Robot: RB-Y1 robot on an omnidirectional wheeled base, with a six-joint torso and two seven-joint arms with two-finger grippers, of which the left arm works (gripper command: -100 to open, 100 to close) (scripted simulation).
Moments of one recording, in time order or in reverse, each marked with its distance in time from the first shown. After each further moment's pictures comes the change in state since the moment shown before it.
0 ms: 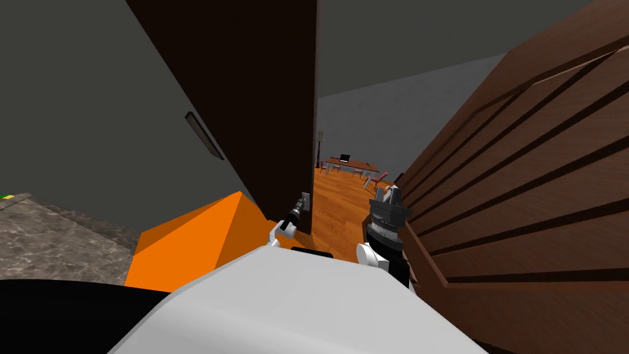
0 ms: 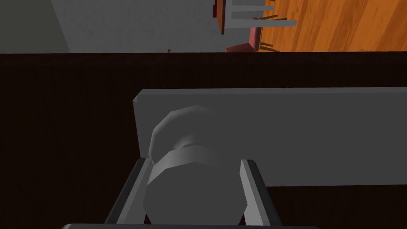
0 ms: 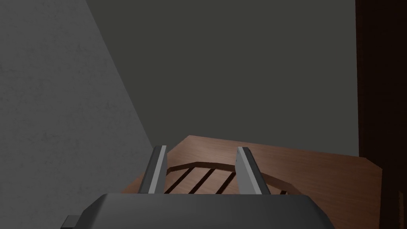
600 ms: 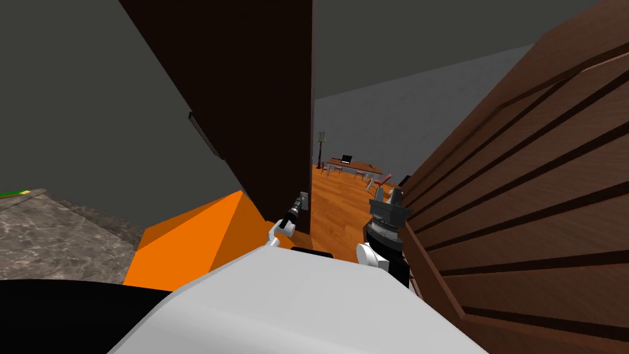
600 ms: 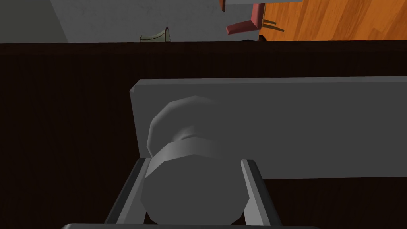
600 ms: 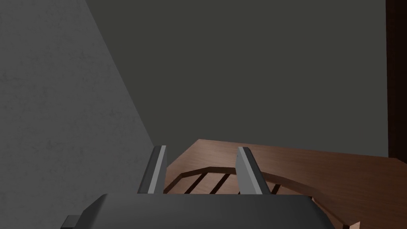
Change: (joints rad) arm -0.015 -0.017 0.063 0.023 0.001 0.006 -0.018
